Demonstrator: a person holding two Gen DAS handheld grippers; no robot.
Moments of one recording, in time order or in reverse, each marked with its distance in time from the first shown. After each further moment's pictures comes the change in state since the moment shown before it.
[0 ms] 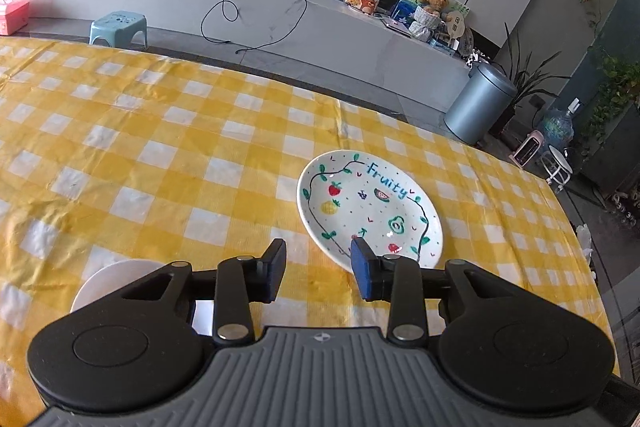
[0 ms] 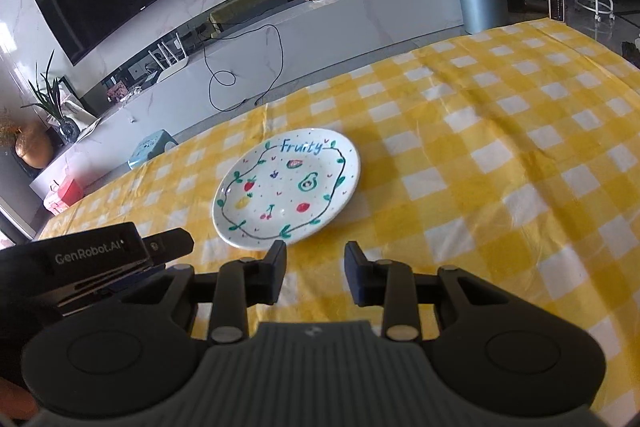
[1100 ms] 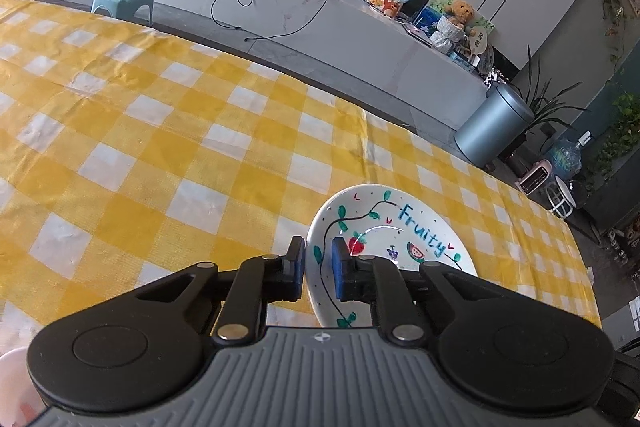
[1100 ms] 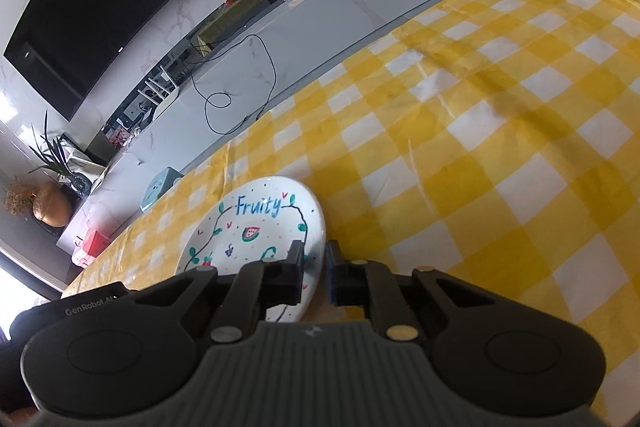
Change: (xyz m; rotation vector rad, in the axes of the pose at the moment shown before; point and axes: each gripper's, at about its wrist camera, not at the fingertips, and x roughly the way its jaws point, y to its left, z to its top) left arm 0.074 0.016 0.024 -0.111 -0.003 -0.010; right arm 0.081 -0.051 0.041 0.205 0.014 0.093
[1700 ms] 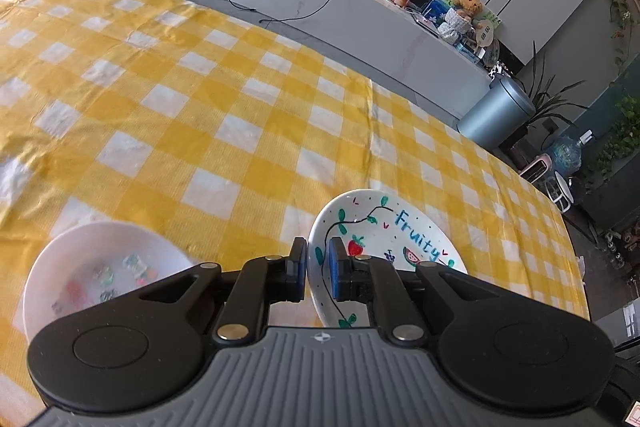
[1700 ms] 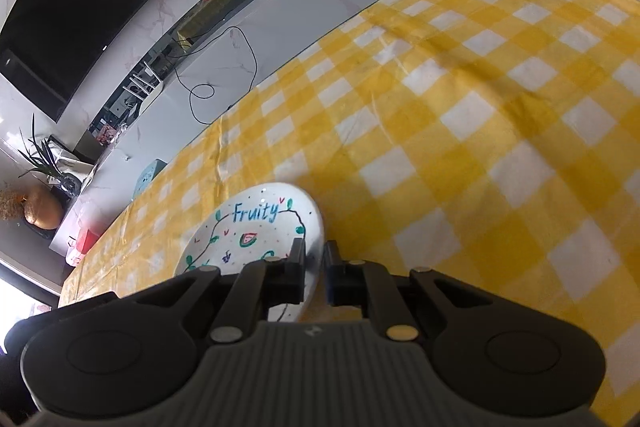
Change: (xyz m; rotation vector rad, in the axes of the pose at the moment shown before) left arm -0.051 0.010 -0.037 -0.050 0.050 0.006; right arm -0.049 -0.002 -0.035 0.058 0.037 -0.051
